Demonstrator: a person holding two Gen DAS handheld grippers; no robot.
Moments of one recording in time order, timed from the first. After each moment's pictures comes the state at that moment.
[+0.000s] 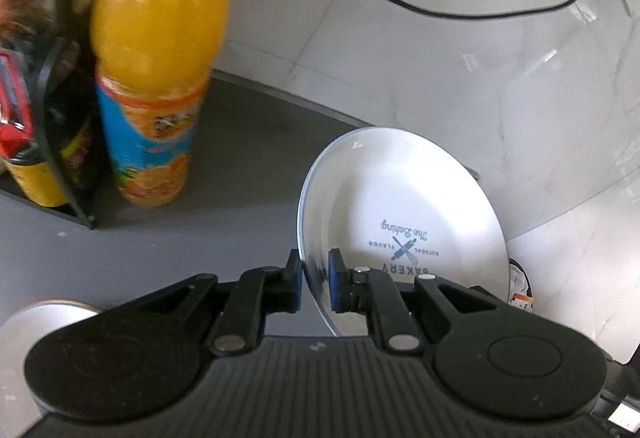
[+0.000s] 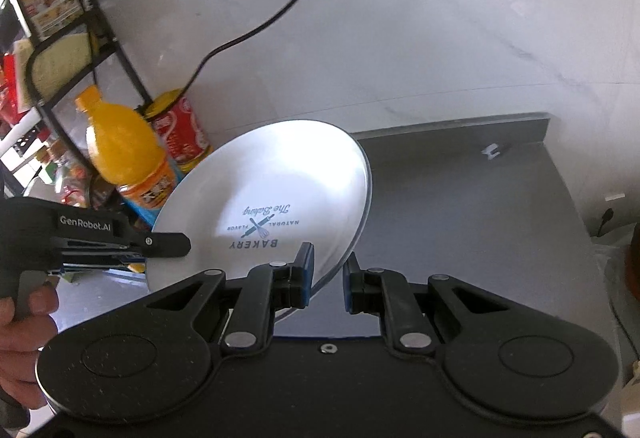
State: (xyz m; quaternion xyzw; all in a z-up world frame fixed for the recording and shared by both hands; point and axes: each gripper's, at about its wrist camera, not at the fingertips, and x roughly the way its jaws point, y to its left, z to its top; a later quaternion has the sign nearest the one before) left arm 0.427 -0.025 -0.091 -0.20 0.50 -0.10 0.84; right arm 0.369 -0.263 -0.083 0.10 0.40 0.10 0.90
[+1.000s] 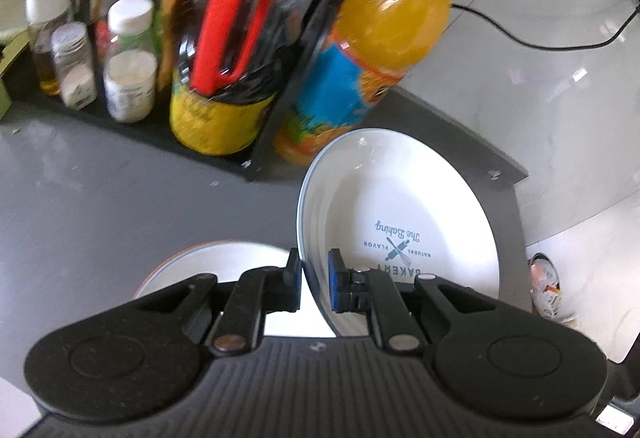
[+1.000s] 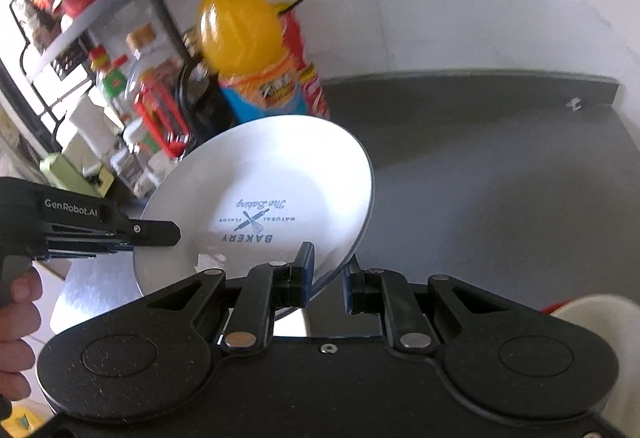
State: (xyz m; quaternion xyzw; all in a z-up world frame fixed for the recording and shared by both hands) left arm 0.345 0.110 -0.110 -0.20 0.51 -0.05 0.83; right arm 0.318 -0.133 -0.117 0.07 0.43 0.14 0.89
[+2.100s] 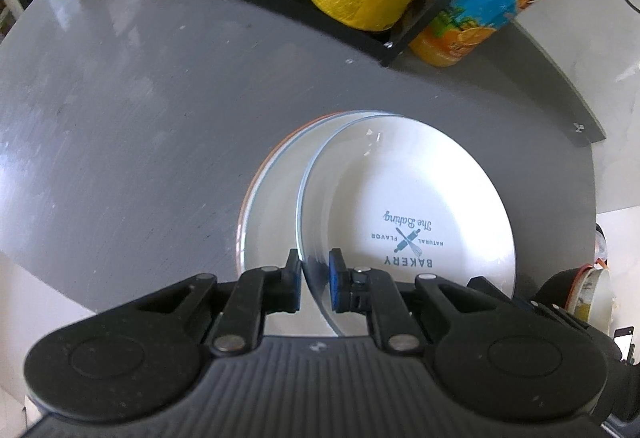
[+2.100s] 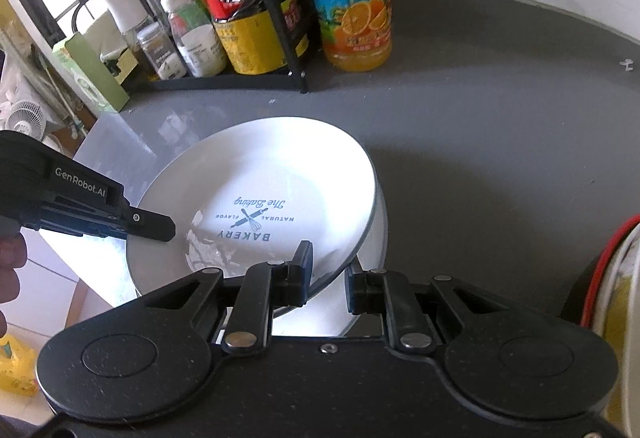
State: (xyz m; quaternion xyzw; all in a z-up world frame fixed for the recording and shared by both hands) left arm 0.291 0.164 -0.178 -0.21 0.61 0.02 0.76; right arm 0.277 -0.071 -0.167 0.01 0.51 0.18 0.84
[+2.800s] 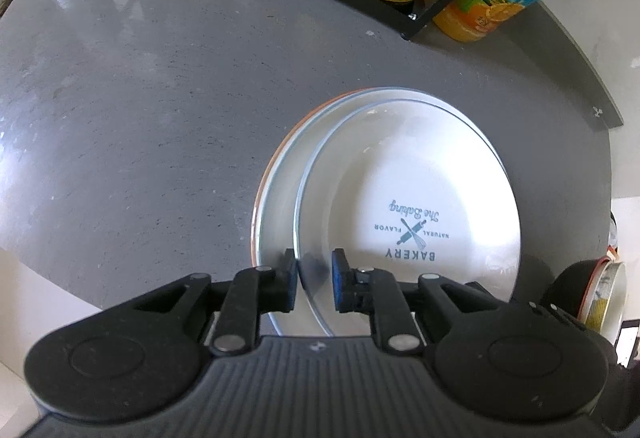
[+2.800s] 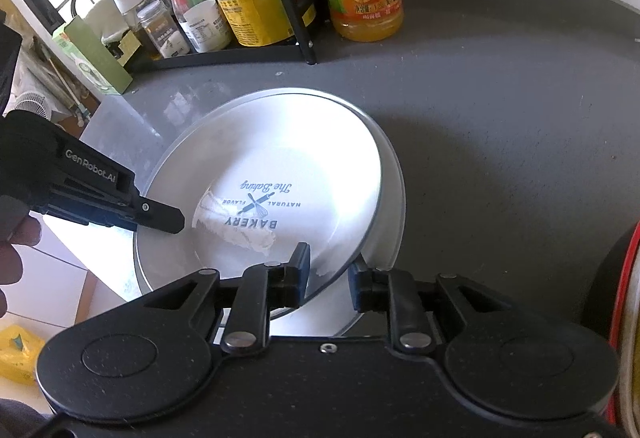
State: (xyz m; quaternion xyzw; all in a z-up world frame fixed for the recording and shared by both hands) left arm 0.299 0.162 -0.196 -0.21 0.65 0.03 0.73; right arm 0.280 -0.067 -0.179 0.01 0.53 0.19 0.82
